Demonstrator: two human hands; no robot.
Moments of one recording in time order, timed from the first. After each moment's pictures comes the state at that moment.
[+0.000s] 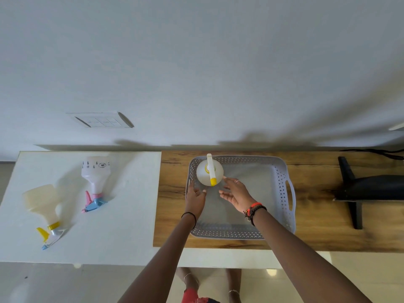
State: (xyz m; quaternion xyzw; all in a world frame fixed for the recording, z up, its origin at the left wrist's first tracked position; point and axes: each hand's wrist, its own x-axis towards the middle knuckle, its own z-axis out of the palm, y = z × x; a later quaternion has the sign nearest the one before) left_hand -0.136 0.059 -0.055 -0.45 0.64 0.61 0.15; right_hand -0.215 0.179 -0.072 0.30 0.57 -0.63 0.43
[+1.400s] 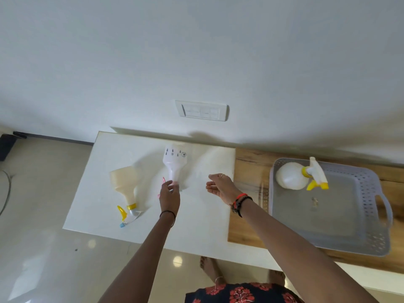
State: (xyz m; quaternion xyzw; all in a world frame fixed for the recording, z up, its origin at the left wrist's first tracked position) left_hand 0.008 -0.225 -0.042 -0.58 0.63 0.52 -0.02; right_hand -0.109 -0.107 -0.048 0.21 0.62 -0.56 0.51
